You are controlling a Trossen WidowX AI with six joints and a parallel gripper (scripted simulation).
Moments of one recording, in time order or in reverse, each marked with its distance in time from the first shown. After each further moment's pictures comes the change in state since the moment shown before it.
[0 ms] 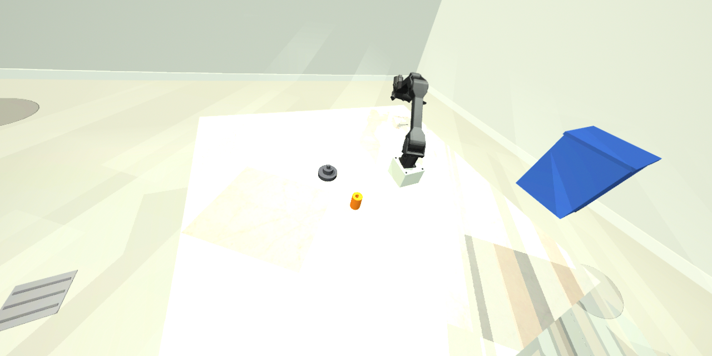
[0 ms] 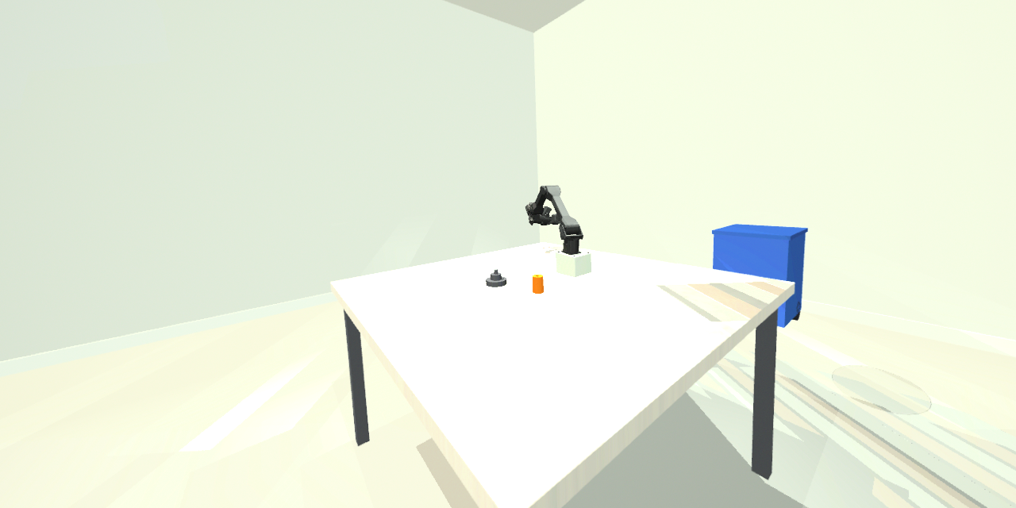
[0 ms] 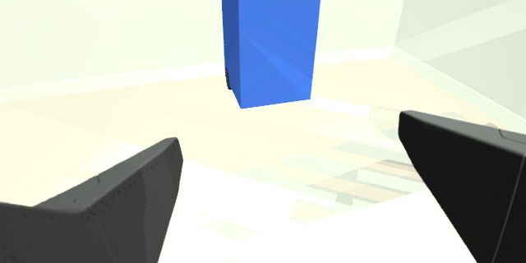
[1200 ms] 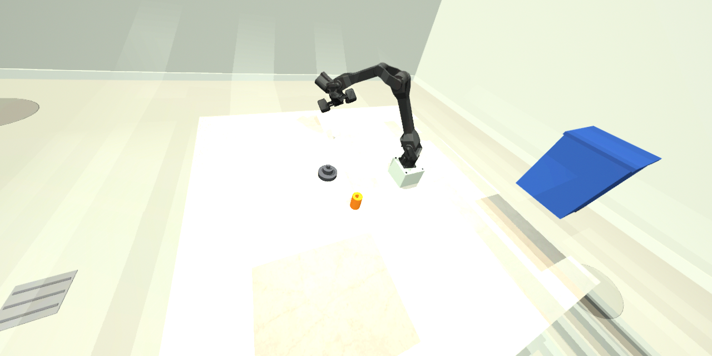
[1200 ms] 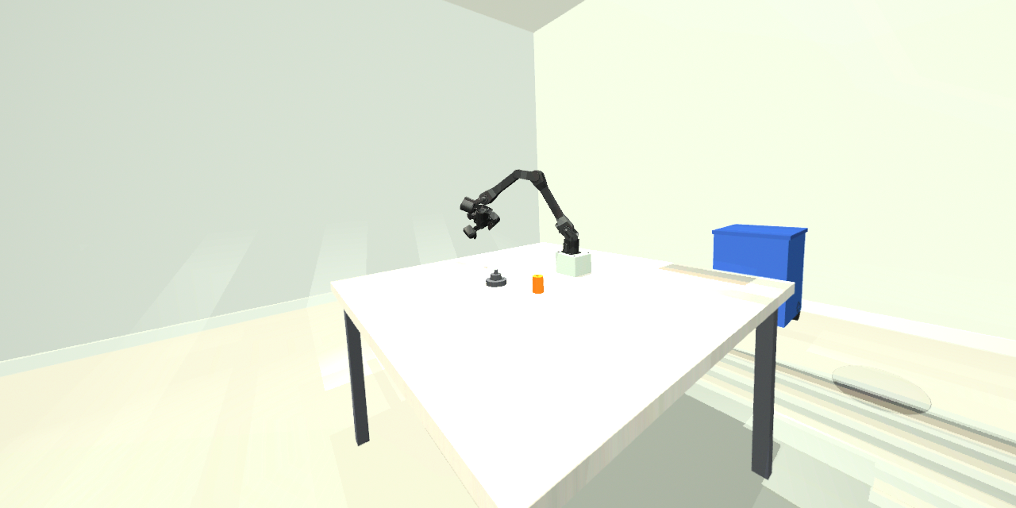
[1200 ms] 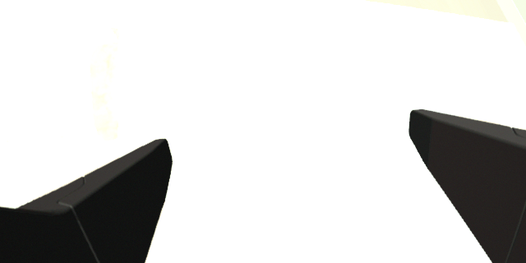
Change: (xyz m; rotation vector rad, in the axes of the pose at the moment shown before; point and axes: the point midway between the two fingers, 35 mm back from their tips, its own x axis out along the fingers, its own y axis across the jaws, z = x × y) arm -0.511 -0.138 -0.098 -0.958 0.085 1.375
